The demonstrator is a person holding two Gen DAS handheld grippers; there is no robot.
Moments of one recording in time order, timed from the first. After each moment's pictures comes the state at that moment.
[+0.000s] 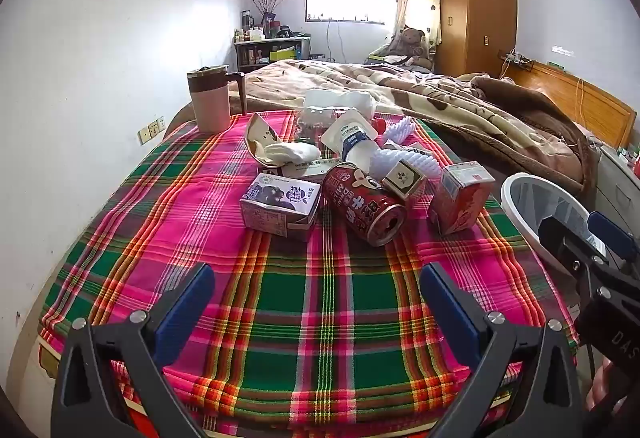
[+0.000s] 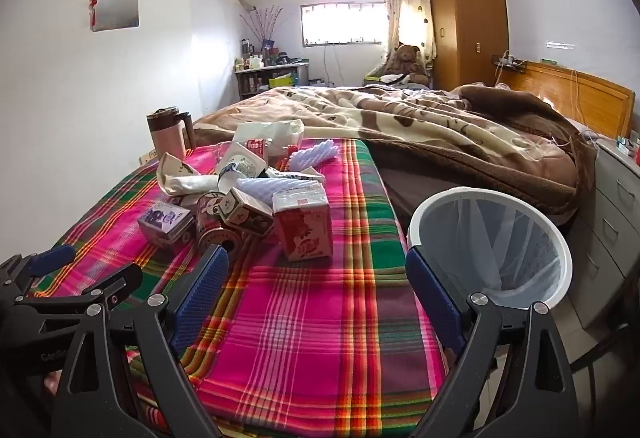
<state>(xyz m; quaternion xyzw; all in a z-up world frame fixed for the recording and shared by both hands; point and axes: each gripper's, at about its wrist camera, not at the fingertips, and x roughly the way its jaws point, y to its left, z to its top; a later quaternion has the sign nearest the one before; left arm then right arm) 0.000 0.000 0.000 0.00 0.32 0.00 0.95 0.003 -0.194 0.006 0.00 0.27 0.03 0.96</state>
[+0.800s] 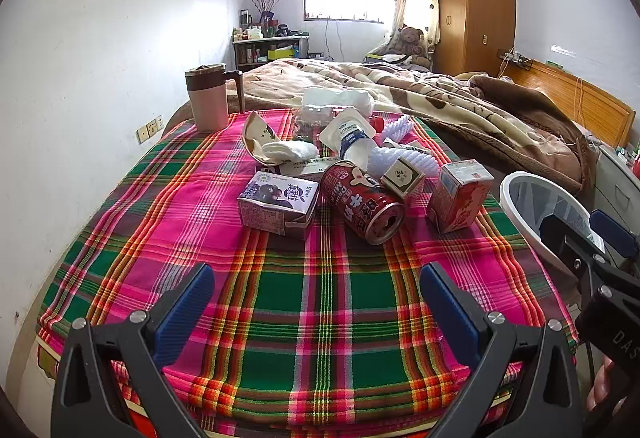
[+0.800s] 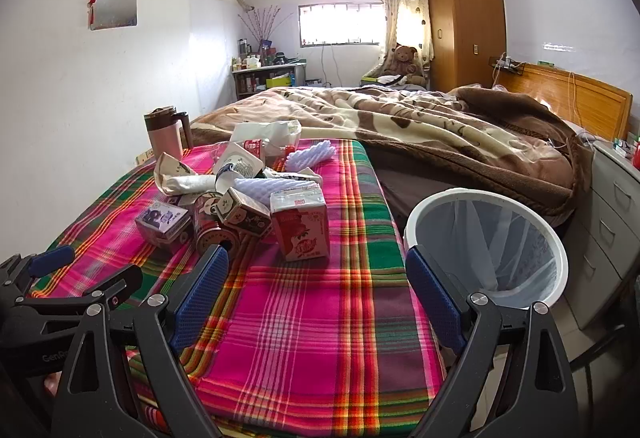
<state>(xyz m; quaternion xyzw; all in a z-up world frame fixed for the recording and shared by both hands) 0.001 0.001 -0.003 0.00 0.32 0.00 0.95 0.002 -0.193 0.007 0.01 0.26 0.02 0.96</state>
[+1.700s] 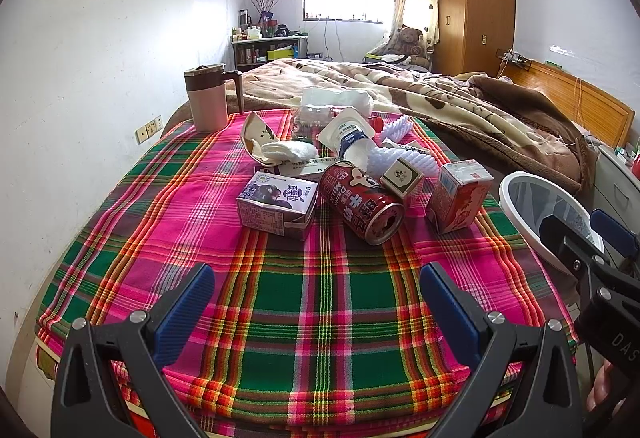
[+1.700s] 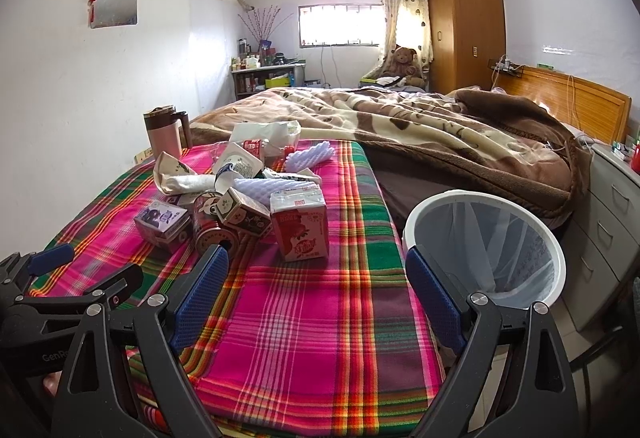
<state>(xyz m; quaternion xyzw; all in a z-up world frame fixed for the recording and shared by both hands) 0.001 -0.001 -0.003 0.00 0.32 0.00 0.95 0.001 -0.191 0.008 0.00 0.26 0.02 0.96</state>
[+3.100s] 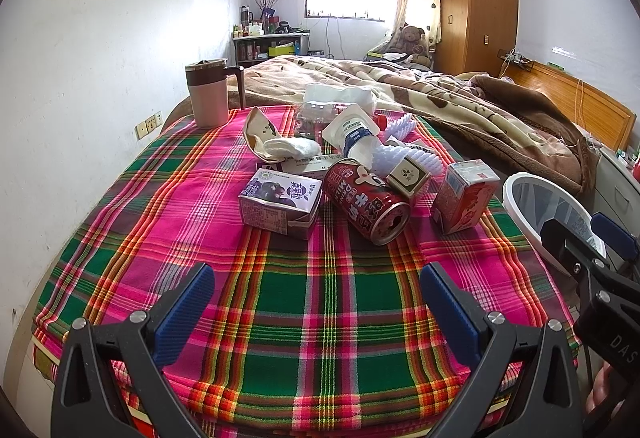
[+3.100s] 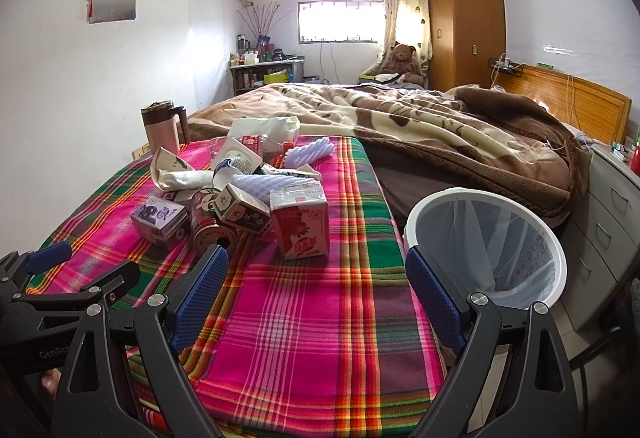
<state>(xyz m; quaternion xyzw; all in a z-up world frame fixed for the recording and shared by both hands) 0.004 0.002 -0.006 -0.01 0.32 0.00 0.95 0.003 -0.192 0.003 0.00 0.27 0.02 0.96</state>
